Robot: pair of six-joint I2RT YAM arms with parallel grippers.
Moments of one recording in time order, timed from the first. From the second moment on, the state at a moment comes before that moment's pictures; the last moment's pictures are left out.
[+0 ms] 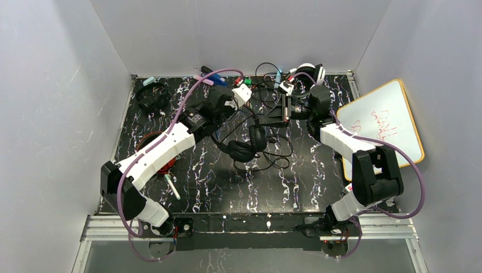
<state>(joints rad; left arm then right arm) -0.73 1.46 1.40 -0.58 -0.42 0.43 0.31 1.54 0.95 0.52 -1.25 1.24</state>
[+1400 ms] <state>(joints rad) -0.72 1.58 1.45 -0.72 -0.71 -0.41 0.41 1.55 1.13 0.26 -0.99 1.02</state>
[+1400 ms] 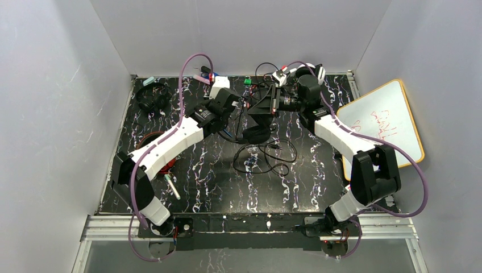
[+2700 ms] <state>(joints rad) -0.60 1.66 1.71 -0.80 -0.77 -0.60 0.55 1.47 0.93 0.35 -0.89 0.96</state>
